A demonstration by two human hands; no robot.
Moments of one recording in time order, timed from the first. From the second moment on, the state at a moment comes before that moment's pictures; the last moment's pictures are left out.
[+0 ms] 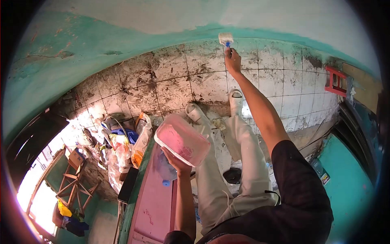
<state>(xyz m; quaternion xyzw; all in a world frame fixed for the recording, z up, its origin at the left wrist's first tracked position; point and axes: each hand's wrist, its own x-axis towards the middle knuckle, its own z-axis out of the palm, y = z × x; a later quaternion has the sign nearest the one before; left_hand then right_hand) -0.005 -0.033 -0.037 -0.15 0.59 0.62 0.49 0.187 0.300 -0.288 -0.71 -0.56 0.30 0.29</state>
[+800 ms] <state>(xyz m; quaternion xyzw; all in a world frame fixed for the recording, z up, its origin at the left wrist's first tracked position) 0.007 -0.041 -0.047 -0.16 0.55 0.65 0.49 0.176 0.337 -0.191 -0.65 -0.57 0.37 0.34</state>
